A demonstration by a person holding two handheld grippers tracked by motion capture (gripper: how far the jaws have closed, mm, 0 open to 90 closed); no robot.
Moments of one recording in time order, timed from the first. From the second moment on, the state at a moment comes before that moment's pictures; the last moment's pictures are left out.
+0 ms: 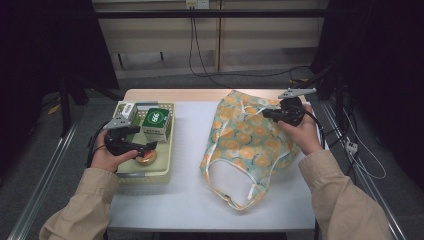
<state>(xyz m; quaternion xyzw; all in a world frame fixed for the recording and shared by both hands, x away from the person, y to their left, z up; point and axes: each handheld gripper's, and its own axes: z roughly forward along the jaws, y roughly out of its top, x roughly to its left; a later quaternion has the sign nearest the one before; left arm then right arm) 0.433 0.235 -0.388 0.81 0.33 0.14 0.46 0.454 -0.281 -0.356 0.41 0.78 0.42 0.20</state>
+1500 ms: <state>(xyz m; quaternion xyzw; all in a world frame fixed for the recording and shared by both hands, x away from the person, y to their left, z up) 0.455 0.228 -0.440 0.90 0.34 0.09 0.28 0.455 -0.283 -0.364 0.42 0.79 0.42 0.19</state>
